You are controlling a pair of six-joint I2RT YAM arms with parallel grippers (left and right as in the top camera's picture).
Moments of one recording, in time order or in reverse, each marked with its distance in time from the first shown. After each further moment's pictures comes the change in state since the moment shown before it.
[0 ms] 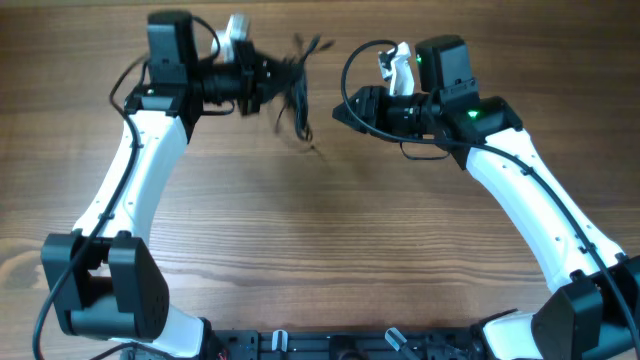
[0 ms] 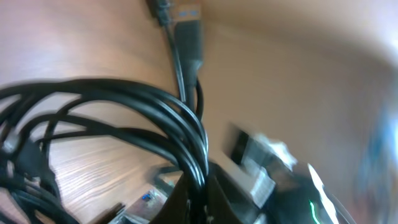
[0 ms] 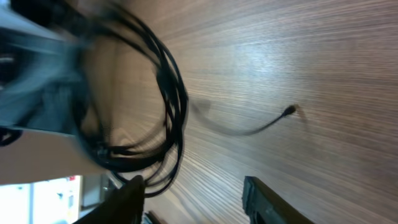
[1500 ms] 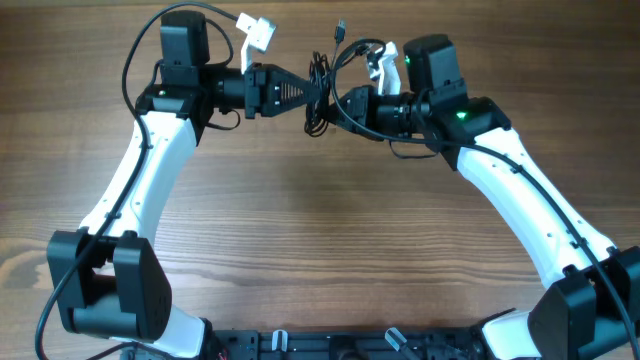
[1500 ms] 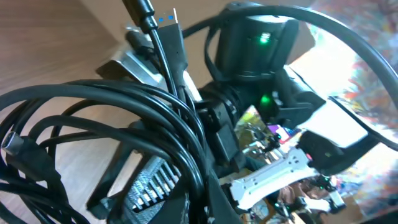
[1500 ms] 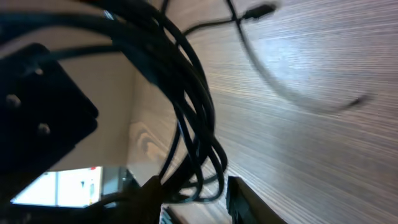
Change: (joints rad) left arm -0.040 0.002 -0.009 0.167 0.474 0.869; right arm 0.035 0.022 0.000 0.093 -0.076 0.089
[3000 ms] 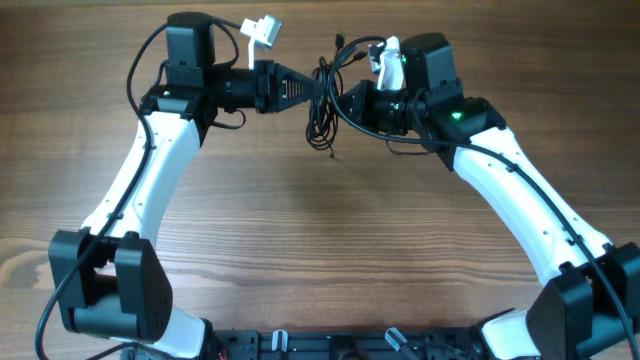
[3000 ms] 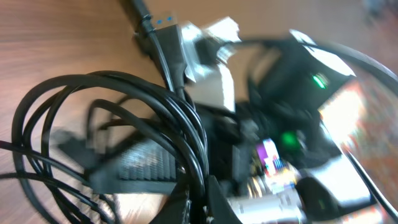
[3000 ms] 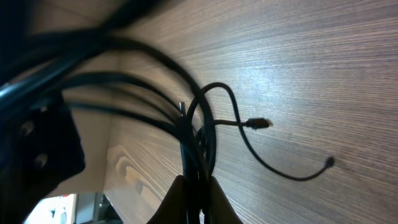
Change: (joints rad) left arm -0.015 0.000 0.000 -0.023 -0.183 -0.295; right arm 0.014 0.011 0.000 0.047 0.140 -0.004
